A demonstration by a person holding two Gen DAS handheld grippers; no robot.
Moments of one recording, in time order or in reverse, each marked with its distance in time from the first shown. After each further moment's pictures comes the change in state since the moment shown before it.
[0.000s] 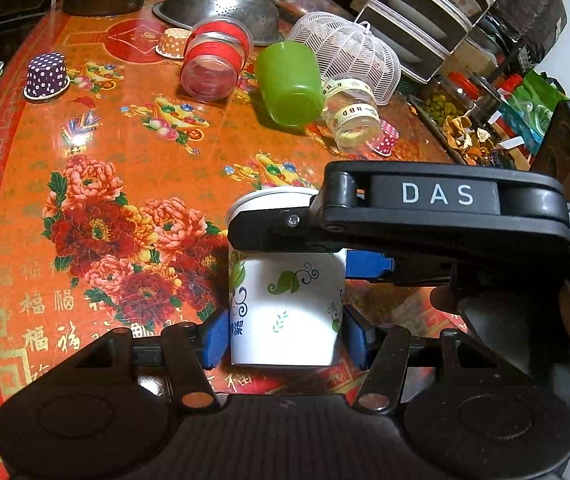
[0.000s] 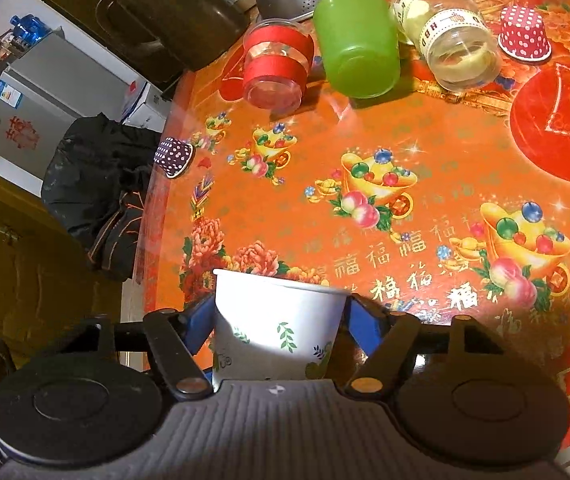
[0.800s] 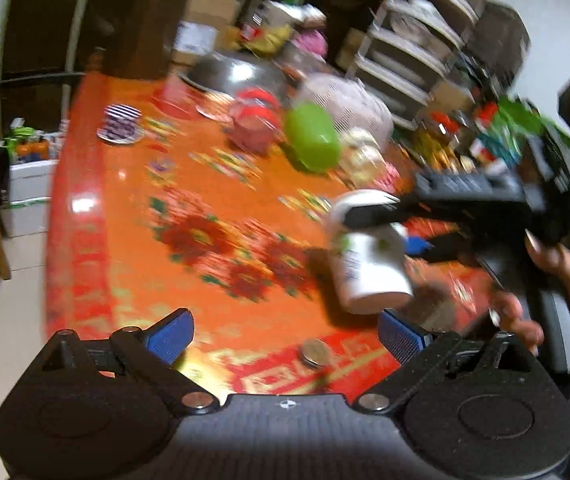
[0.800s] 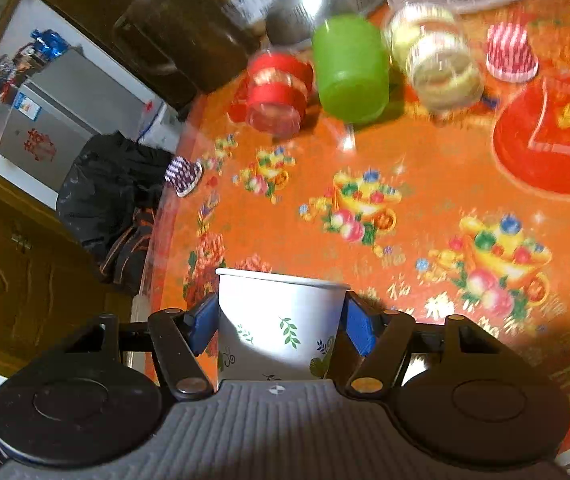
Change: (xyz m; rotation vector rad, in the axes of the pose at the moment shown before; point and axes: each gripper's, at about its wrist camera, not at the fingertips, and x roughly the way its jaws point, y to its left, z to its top) left arm -0.078 0.058 -0.048 0.062 -0.228 0.008; right arm -0.023 -0.012 -0.011 -0.044 -0.117 0.033
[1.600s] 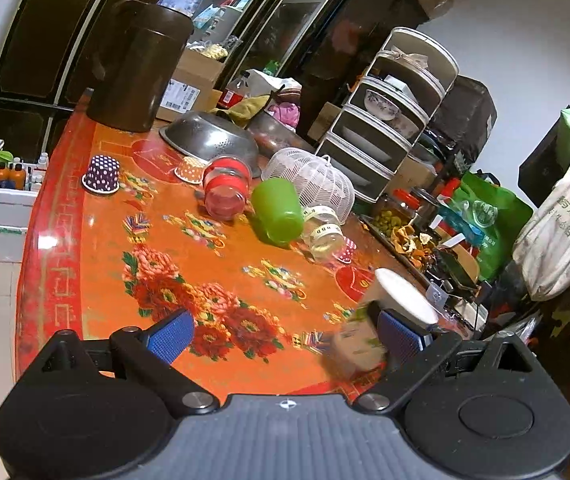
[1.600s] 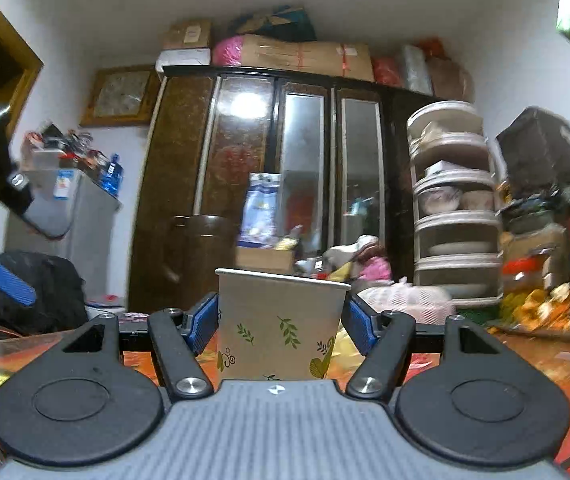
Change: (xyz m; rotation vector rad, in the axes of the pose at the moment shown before) left arm -0.013 -0.005 -0.003 -0.056 -0.199 -0.147; right arm -0.006 -0.005 -0.160 -0.643 -1.075 -0.241
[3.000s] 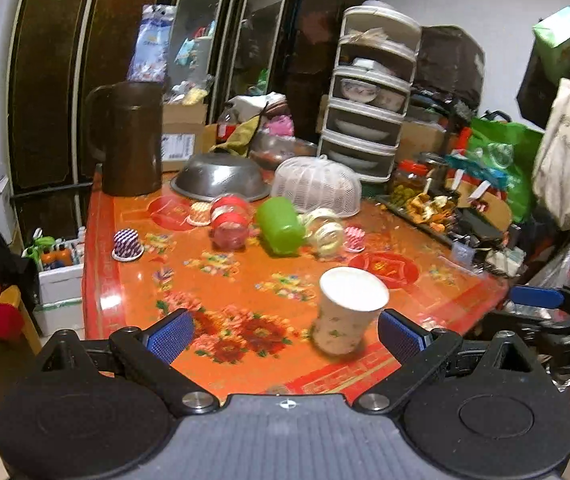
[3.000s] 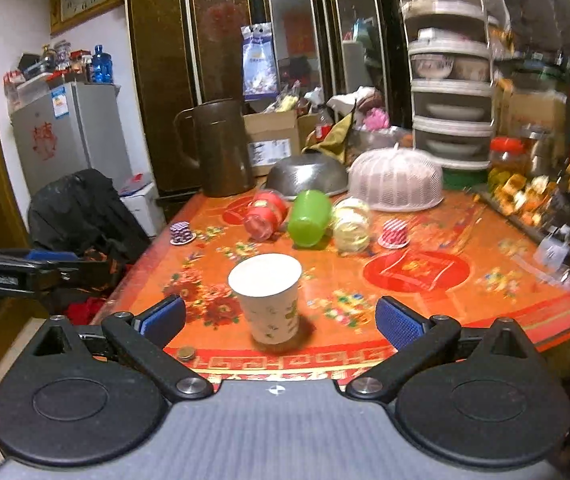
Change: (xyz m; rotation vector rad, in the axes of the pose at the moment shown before) left arm -0.063 -0.094 0.010 0.297 -0.004 0.189; right arm -0.057 -0.037 0.157 0.145 0.627 0.051
